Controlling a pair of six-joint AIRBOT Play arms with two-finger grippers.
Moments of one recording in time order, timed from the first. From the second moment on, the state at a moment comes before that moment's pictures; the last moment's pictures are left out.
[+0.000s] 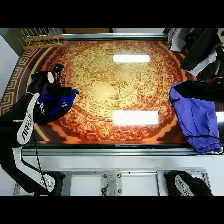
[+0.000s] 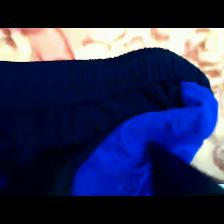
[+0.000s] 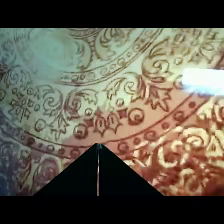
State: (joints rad) left arm -0.01 -1.80 1.54 1.57 -1.02 -1.46; right arm -0.23 -0.94 1.13 -0.90 1.14 1.22
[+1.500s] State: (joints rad) left arm -0.05 -1.38 1.38 1.29 -1.15 -1.62; right arm -0.23 -0.94 1.13 -0.85 1.13 1.18
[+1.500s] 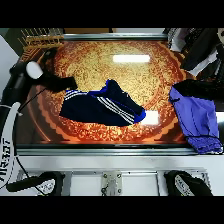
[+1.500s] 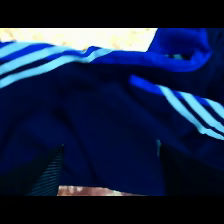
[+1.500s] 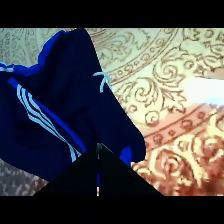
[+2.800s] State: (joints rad) left arm -0.07 -1.88 1.63 1.07 -1.37 -0.99; right arm -0.23 -1.13 1.13 -0.96 1.21 1.26
